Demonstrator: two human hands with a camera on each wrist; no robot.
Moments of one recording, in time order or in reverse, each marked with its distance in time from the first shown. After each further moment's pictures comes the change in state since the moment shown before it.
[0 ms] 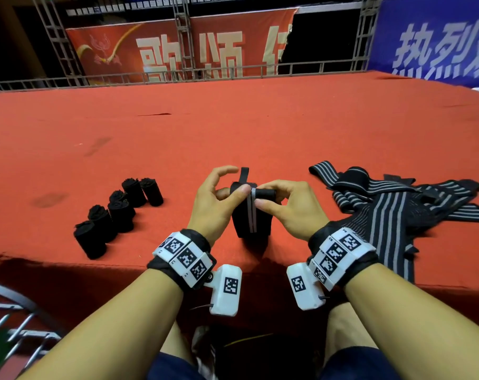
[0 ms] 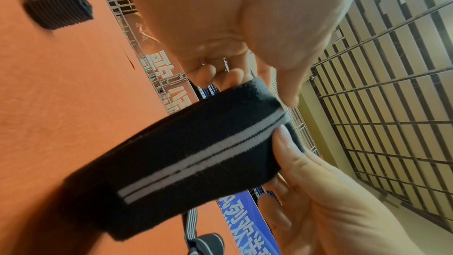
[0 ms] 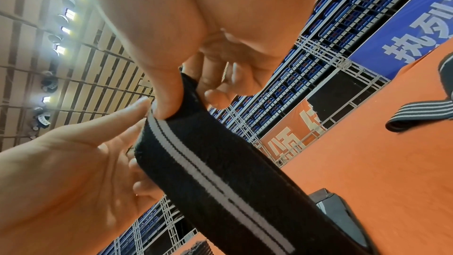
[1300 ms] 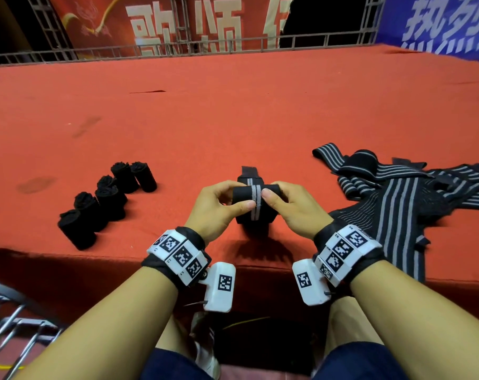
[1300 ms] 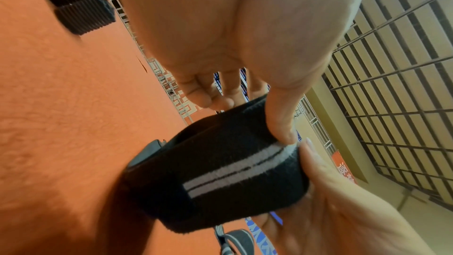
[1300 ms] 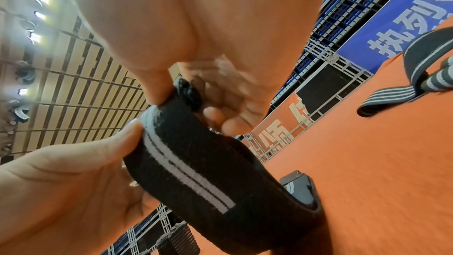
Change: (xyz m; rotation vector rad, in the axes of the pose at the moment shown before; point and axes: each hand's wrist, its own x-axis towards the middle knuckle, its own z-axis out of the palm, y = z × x) left_hand 0.010 -0.048 -0.008 0.166 -0.149 -0.117; right_hand 0.007 0.045 0.010 -0.027 -0.194 0.097
